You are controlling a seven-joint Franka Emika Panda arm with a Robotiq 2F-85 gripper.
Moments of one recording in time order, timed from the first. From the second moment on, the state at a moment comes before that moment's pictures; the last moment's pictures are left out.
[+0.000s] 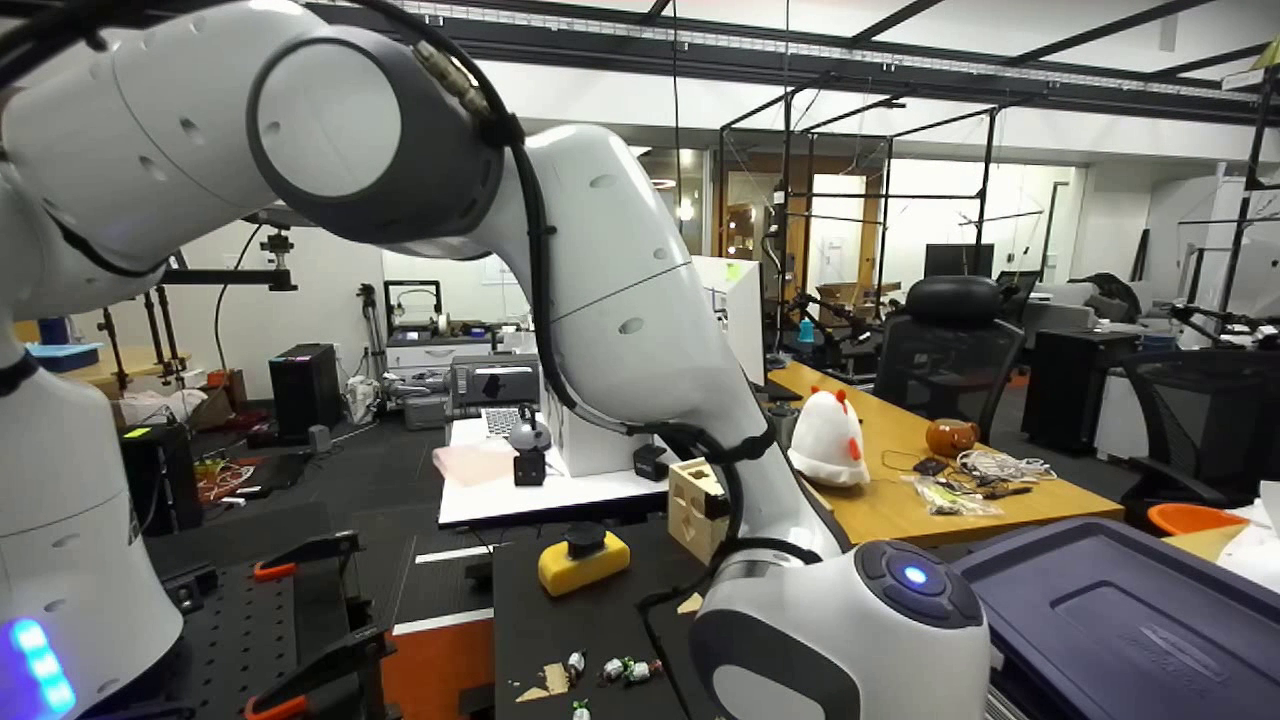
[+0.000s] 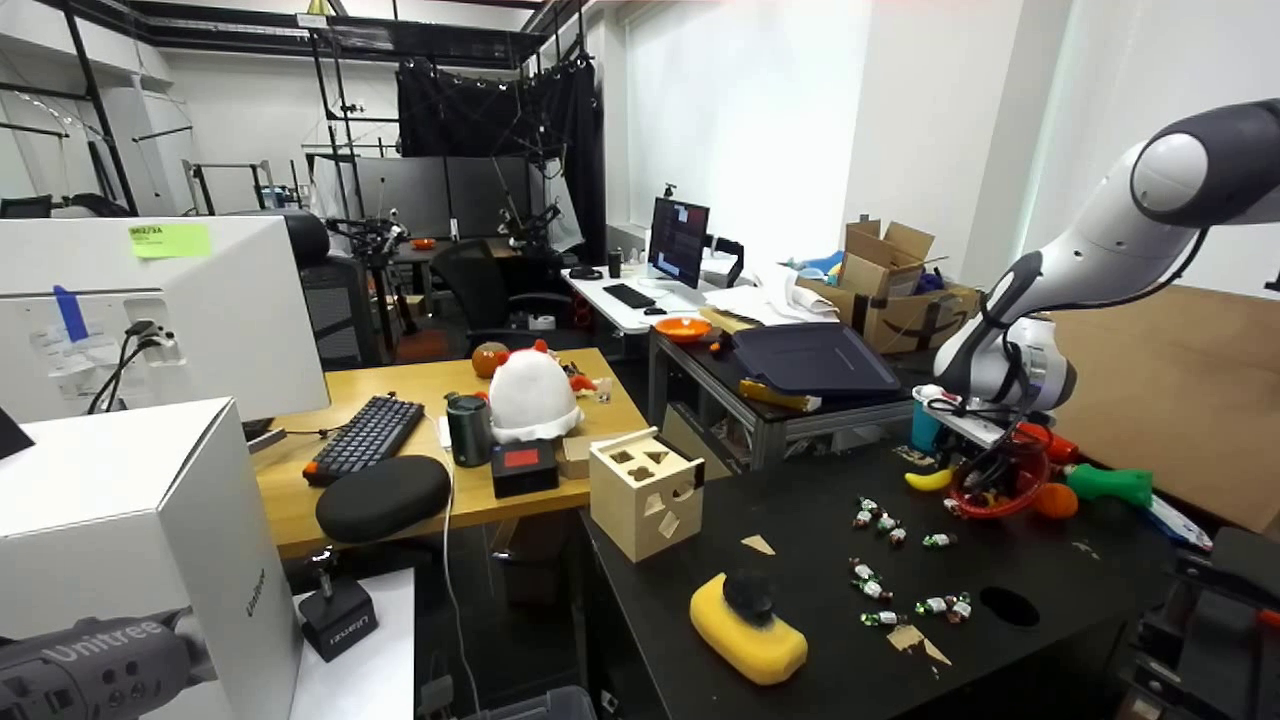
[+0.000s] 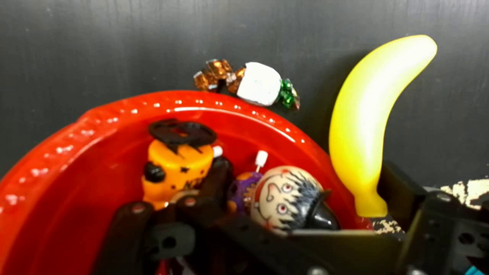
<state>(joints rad) -0.60 1.16 -0.11 -1.56 0.47 2.75 0.81</state>
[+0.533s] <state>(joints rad) -0.65 1.16 -0.02 -1.54 0.53 2.72 0.60</state>
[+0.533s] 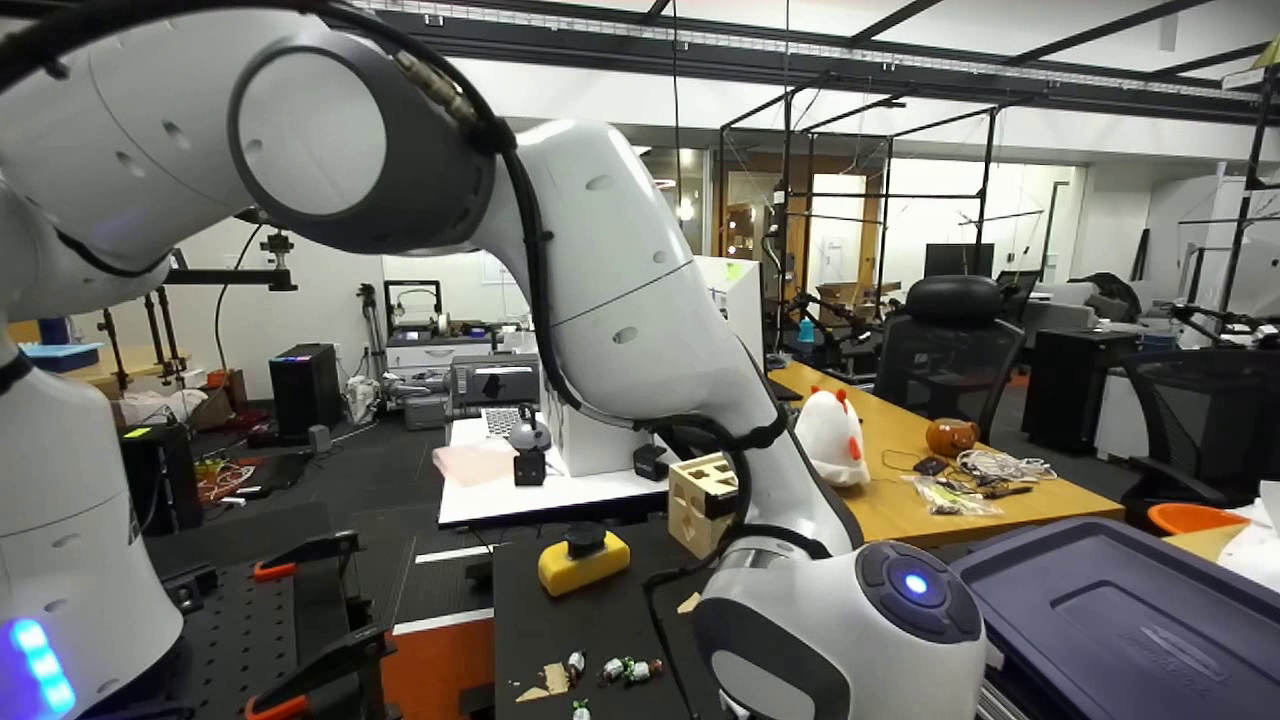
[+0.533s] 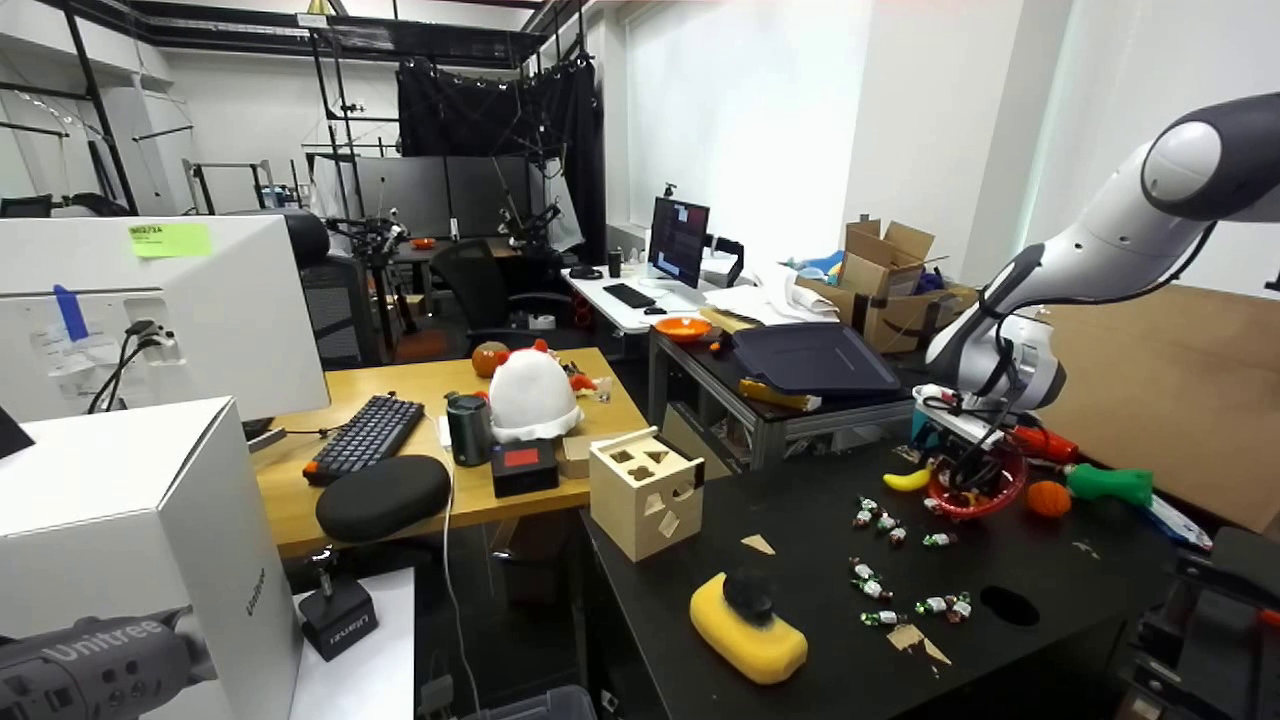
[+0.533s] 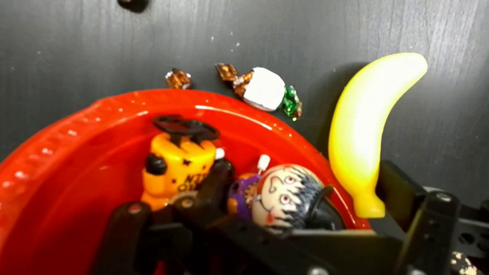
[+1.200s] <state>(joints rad) -0.64 1.15 -0.03 -1.54 0.60 2.67 0.50</state>
